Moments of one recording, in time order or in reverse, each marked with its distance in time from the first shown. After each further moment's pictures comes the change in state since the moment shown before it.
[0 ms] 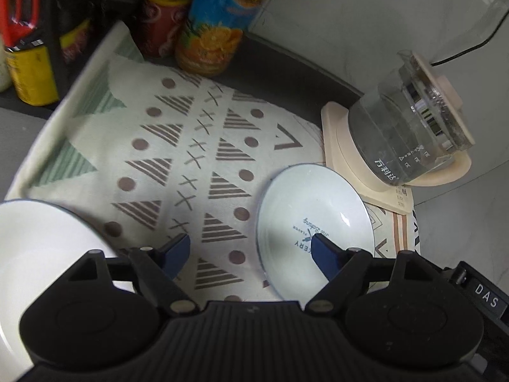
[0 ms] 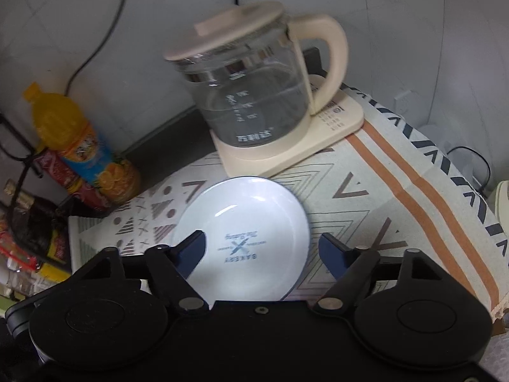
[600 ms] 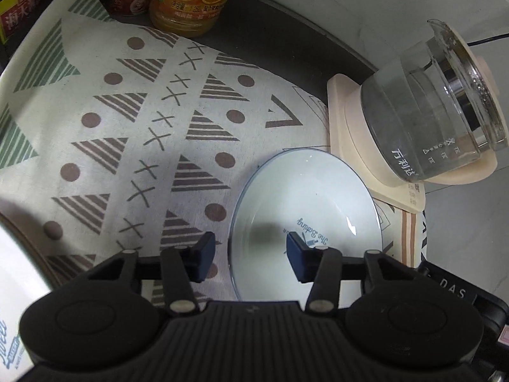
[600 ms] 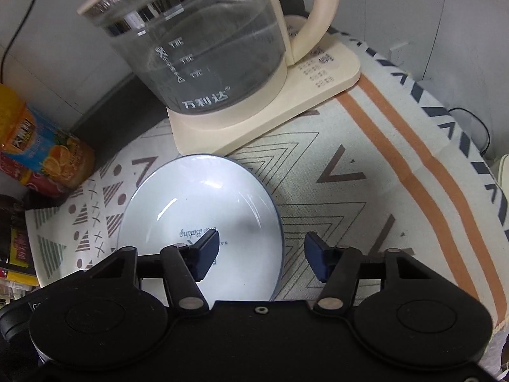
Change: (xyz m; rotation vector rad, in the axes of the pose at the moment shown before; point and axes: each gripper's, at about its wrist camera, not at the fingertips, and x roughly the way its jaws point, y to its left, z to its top) left arm 0.063 -0.009 0.003 -0.037 0.100 -0.005; right arm 0.081 -0.005 0.034 0.026 0.223 -0.044
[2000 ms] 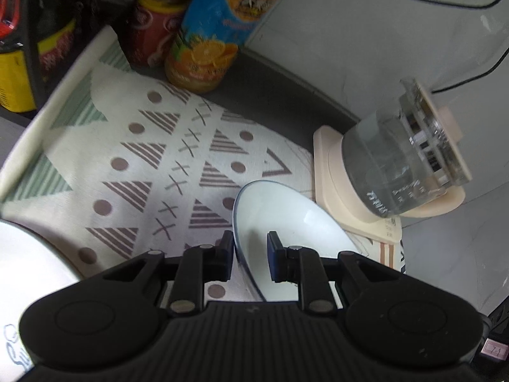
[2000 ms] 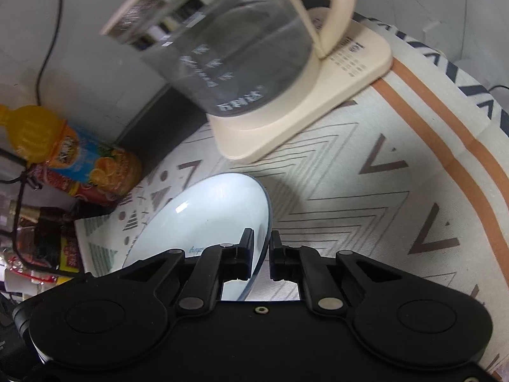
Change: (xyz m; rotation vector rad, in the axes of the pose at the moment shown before) left arm -0.060 0.011 0.014 -0.017 -0.164 -0.062; right arm -0.008 -0.011 -0.006 0.049 -0.015 0.242
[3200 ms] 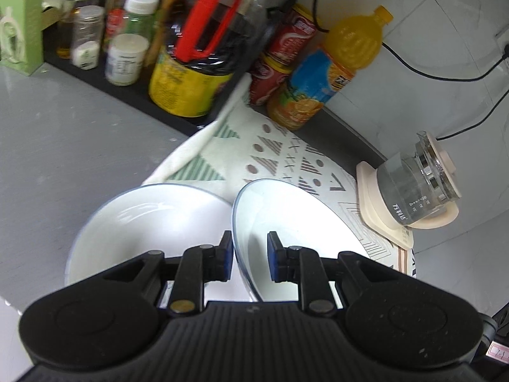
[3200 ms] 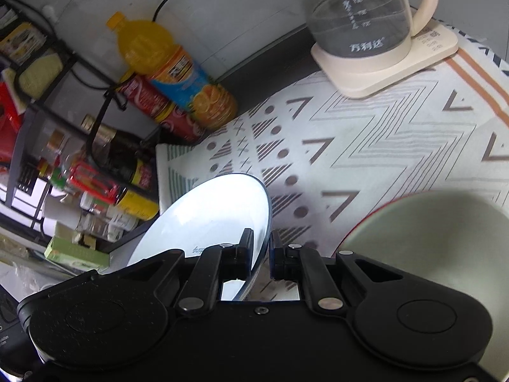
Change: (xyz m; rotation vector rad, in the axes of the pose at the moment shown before) left arm -0.137 0.118 -0.042 -0.095 -0.133 0.044; right arm -0.042 0.083 -0.112 -0.147 -0.004 0.127
